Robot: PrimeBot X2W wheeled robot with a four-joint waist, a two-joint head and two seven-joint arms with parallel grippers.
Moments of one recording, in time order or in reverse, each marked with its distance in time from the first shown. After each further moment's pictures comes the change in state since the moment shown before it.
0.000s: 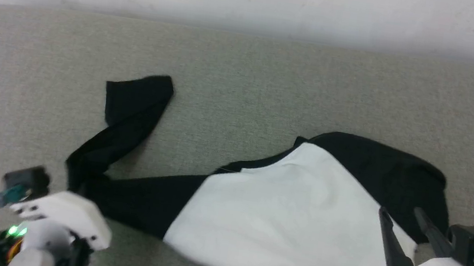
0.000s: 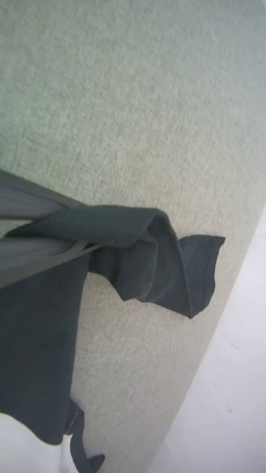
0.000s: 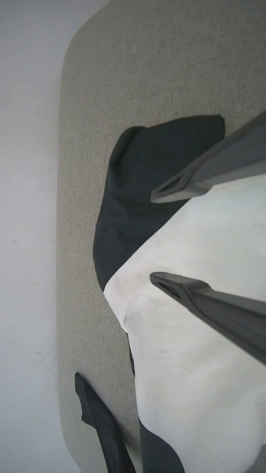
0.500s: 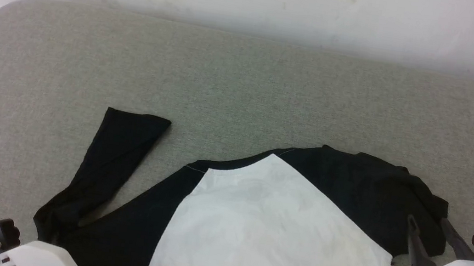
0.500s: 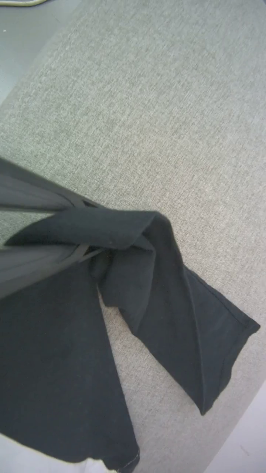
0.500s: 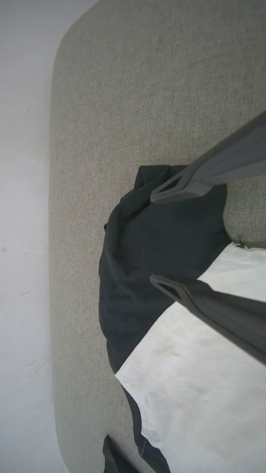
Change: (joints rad) left arm 0.231 0.003 0.086 -0.106 -0.029 0.102 0.041; right arm -0.002 0.000 -0.106 0.047 0.010 0.000 0.014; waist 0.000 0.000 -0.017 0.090
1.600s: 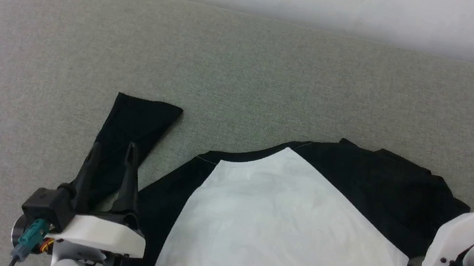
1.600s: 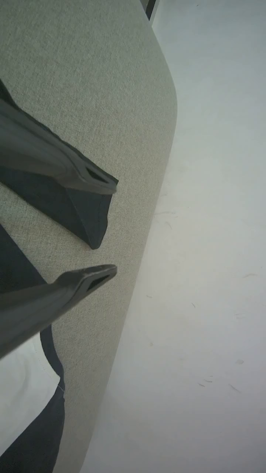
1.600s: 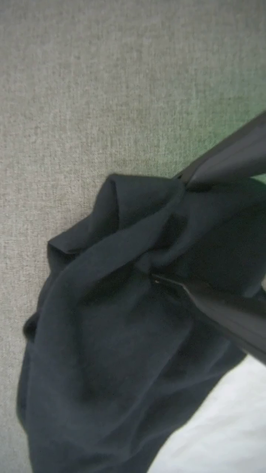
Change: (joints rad) left arm -0.154 -0.038 -0.193 -0.038 0.097 -0.189 -0.459; right arm -0.302 -0.003 -0.157 0.420 -0.051 0.000 0.253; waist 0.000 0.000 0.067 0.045
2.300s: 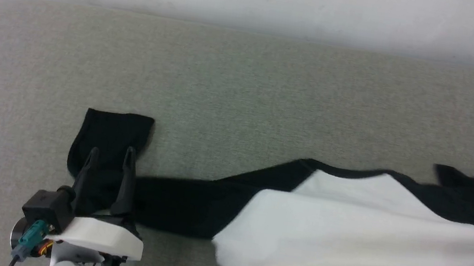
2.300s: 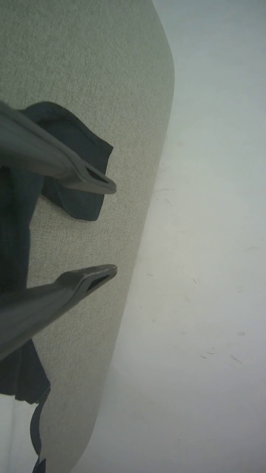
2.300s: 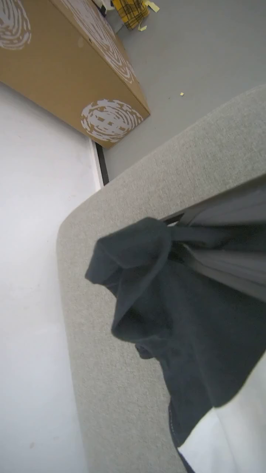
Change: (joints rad) left arm 0.003 0.003 0.003 0.030 -0.004 0.001 -0.005; right arm 0.160 0.008 -0.286 -0.358 -0.091 0.000 -0.194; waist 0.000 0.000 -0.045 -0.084
